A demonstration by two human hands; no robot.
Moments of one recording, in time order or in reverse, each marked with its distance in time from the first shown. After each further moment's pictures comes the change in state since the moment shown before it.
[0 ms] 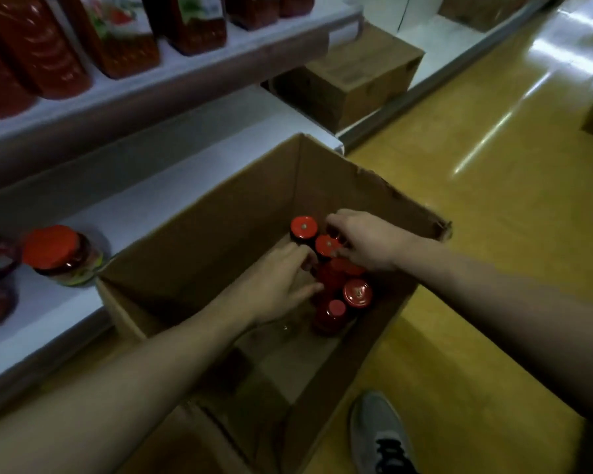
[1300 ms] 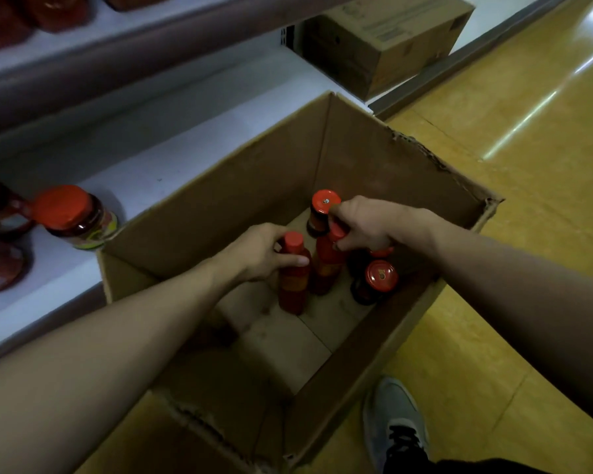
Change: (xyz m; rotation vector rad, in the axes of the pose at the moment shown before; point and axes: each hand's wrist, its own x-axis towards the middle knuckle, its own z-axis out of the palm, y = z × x) left_hand 0.003 -0.069 0.005 -0.274 -0.153 -0.439; right_hand 0.058 -0.003 0.034 -0.085 -0.276 -0.029
